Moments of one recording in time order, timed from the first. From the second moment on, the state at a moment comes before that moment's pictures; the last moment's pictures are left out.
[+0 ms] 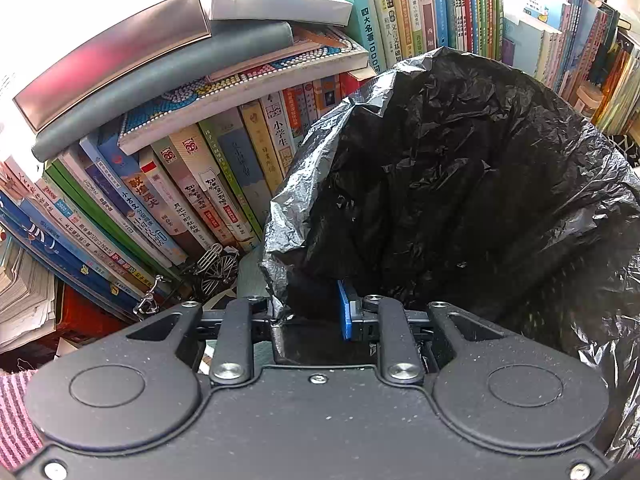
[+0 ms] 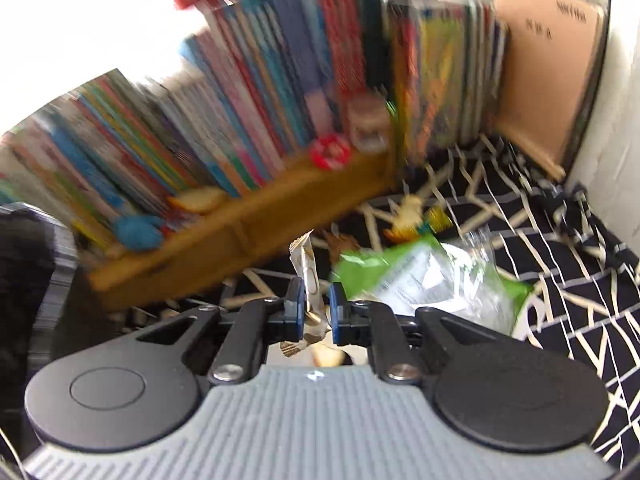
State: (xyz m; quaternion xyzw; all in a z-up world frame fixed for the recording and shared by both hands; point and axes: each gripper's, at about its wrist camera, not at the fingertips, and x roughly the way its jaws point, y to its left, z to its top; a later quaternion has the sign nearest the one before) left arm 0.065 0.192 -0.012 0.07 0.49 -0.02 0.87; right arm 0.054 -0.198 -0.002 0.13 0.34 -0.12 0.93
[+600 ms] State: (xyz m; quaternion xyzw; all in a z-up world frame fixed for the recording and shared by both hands) left arm 0.066 0.191 -0.013 0.07 0.49 -0.02 0.87; right arm -0.002 -0.102 0.078 0.12 0.24 0.17 0.95
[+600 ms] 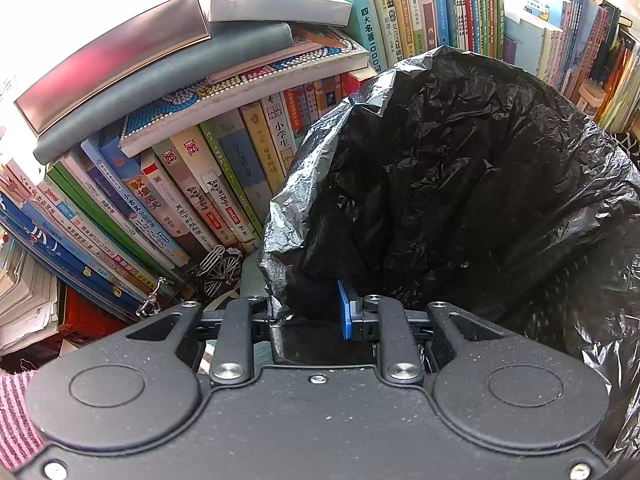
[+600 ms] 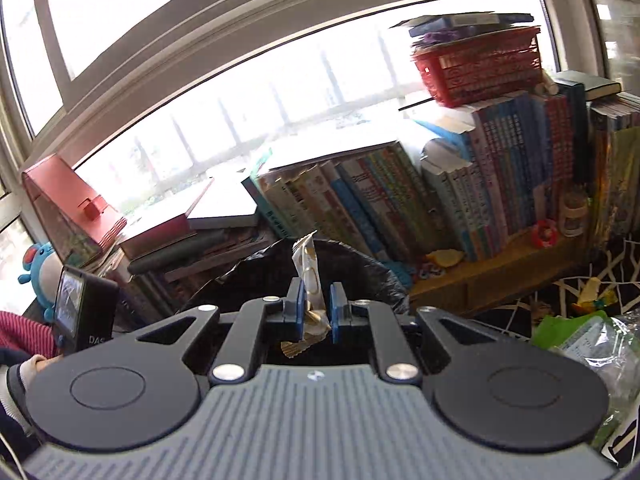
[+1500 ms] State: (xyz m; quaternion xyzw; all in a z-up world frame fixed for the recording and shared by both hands) left arm 0.066 0.191 -0.013 0.07 0.49 -0.02 0.87; right arm 0.003 -0.057 0.022 0.10 0.31 0.21 0.92
